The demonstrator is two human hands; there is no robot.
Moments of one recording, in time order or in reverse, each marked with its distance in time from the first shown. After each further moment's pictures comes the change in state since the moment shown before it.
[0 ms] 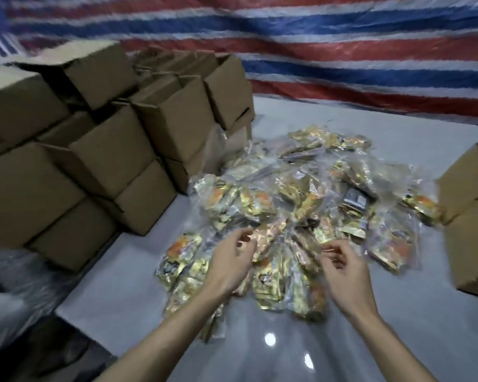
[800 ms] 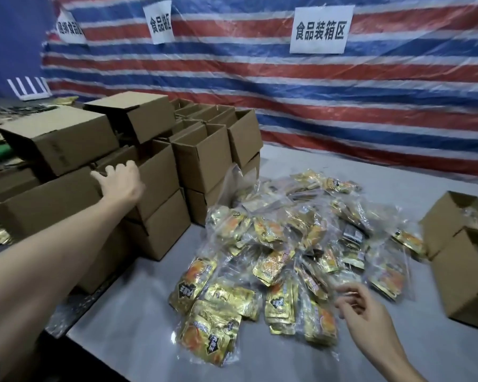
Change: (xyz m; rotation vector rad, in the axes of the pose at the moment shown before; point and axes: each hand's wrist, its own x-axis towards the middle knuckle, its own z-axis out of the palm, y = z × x) left_hand 0.108 -0.005 -0.293 0.962 0.483 -0.224; right_hand -0.067 -0.036 -0.014 -0.063 -0.030 0.064
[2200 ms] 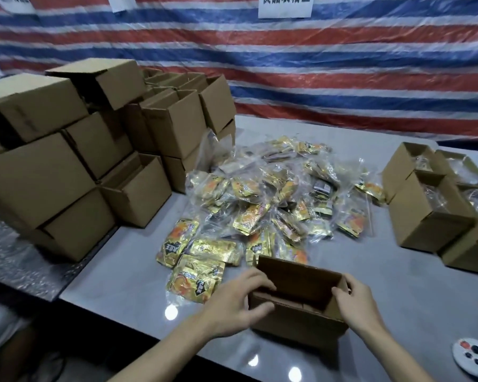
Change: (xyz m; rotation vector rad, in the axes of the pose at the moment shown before) left_hand -0.356 0.074 0.084 -0.854 -0.494 1.017; right_hand -0.075 0.065 -0.019 -0.145 0.018 0.280
